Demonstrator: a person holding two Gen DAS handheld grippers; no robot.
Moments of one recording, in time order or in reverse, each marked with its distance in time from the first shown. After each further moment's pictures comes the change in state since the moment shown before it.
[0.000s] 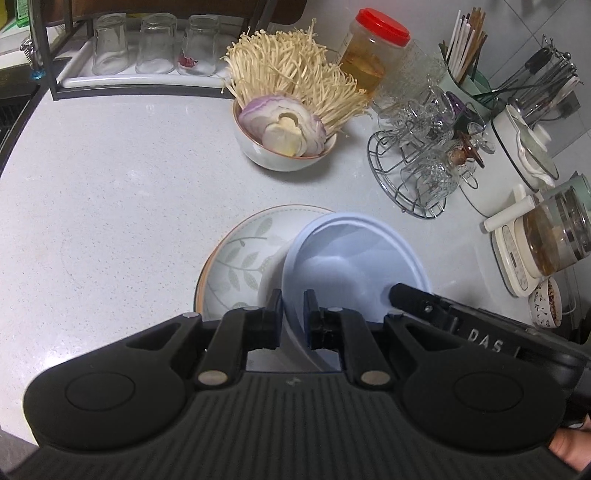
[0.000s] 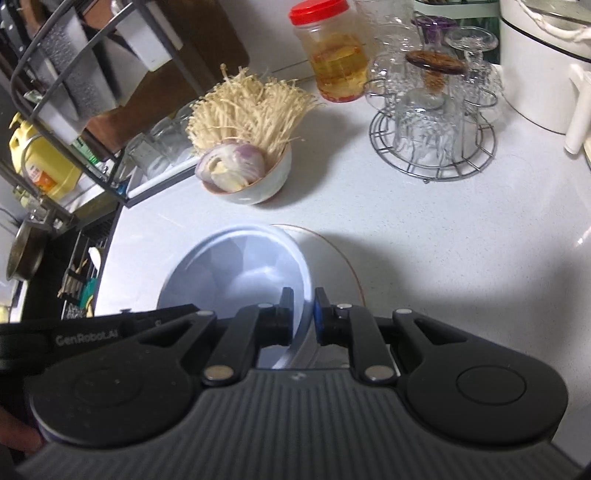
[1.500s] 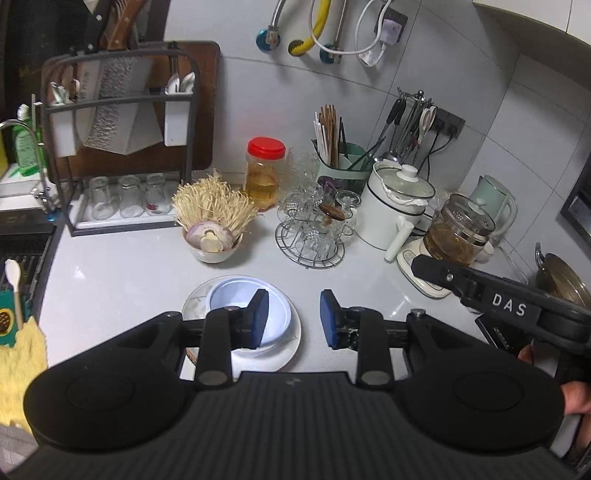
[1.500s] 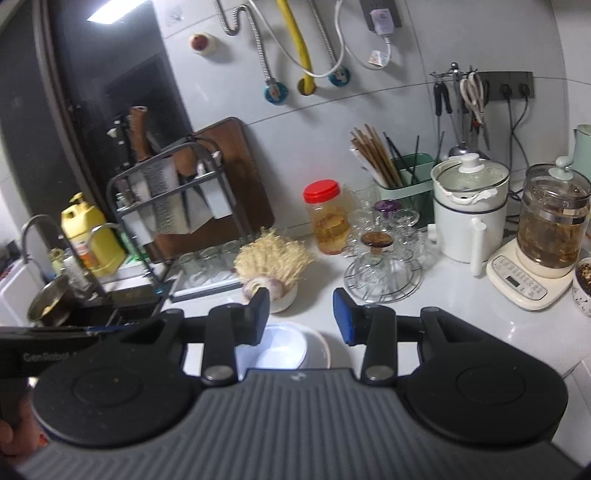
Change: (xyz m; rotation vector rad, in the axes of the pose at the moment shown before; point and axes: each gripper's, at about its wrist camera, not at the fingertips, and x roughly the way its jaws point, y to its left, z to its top) left arm -0.217 -0.092 -0.116 0.271 -0.384 -0.053; right arm -0.228 0.007 -0.067 -0.106 -0.478 0.009
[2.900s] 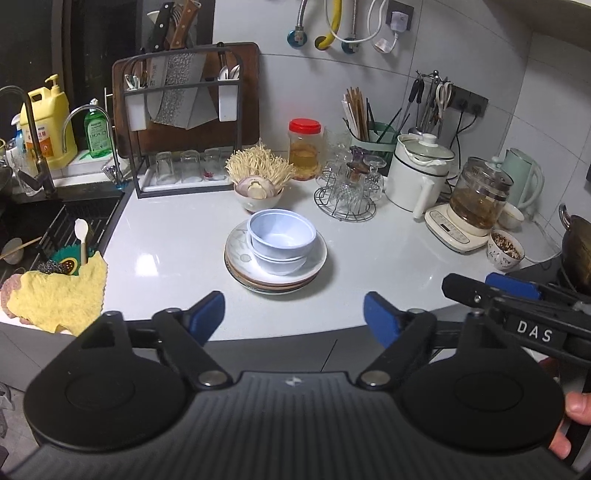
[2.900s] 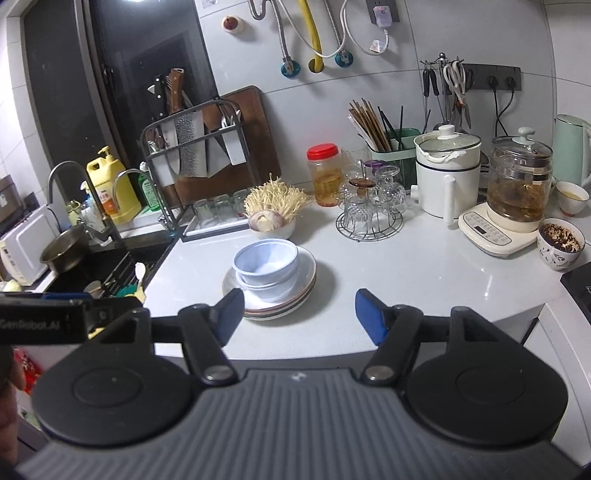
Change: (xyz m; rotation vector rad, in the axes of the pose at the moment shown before) left arm -0.097 -0.061 -0.132 0.005 -0.016 0.201; right arm -0.102 -0.014 -0.099 -0.082 0.033 0.006
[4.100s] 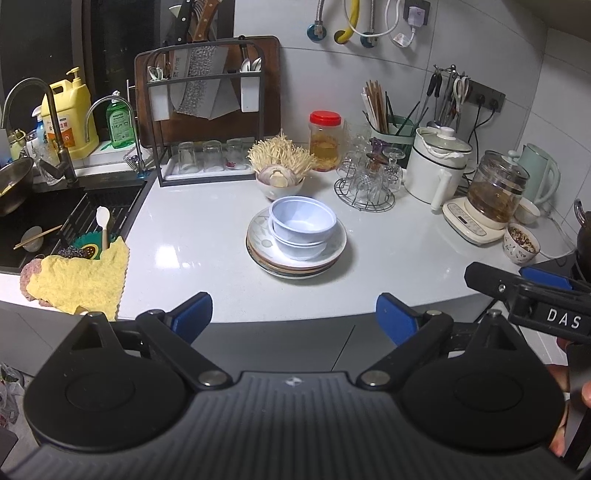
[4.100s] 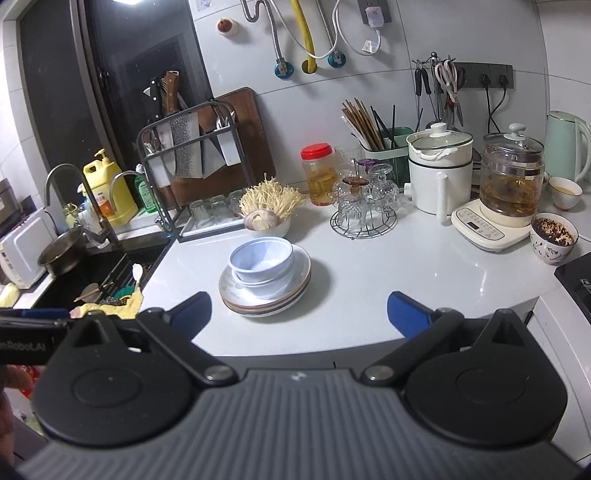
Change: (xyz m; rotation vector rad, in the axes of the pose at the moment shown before) left arm -0.013 0.002 -0.016 -0.013 0.018 0.065; right arm -0.008 -0.006 -0.007 0.013 -0.001 -0.011
